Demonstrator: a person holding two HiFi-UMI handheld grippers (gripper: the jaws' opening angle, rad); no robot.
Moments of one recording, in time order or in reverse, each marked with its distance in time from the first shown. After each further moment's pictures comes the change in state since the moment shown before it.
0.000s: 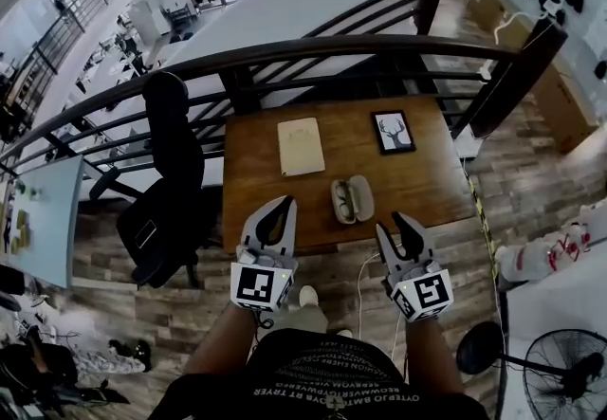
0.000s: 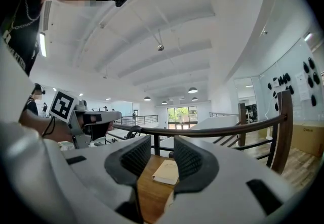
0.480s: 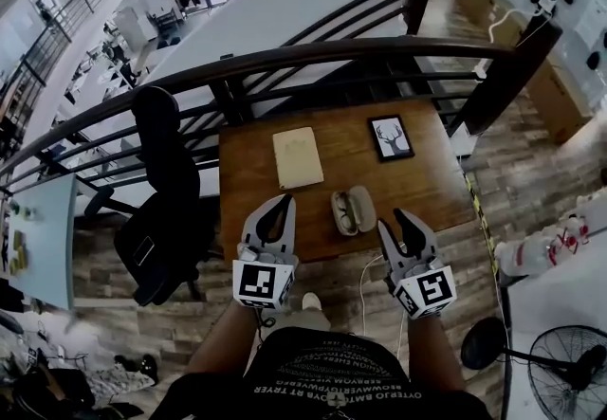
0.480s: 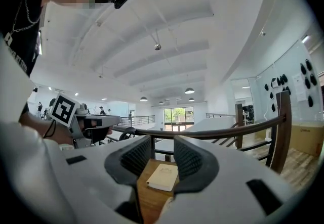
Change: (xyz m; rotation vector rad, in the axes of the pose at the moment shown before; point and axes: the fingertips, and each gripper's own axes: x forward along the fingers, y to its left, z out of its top) left arm 0.047 0.039 -0.007 0.001 0.028 -0.028; right arm 0.046 -0.018 0.011 0.006 -0.003 -0.044
